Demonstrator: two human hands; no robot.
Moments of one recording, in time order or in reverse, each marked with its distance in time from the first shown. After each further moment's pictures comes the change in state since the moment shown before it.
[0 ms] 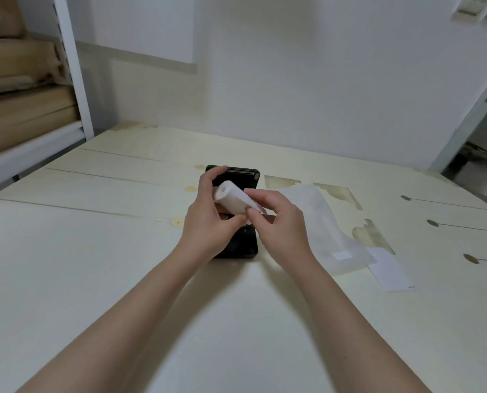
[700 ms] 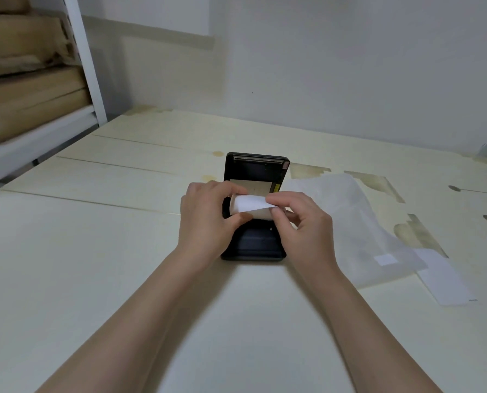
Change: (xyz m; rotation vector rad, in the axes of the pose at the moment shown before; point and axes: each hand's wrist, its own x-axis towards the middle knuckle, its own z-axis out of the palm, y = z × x) left_hand 0.021 -0.038 -0.018 0.540 0.075 0.087; right_hand 0.010 0.052 0.026 -0.087 0.127 -0.186
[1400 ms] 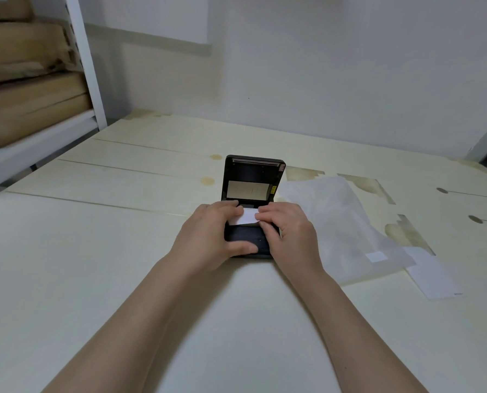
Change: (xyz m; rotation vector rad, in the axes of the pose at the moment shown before) left_hand -0.013 -0.009 -0.011 0.144 -0.366 0.022; right_hand -0.010 0.007 0.008 -0.338 -0.083 -0.115
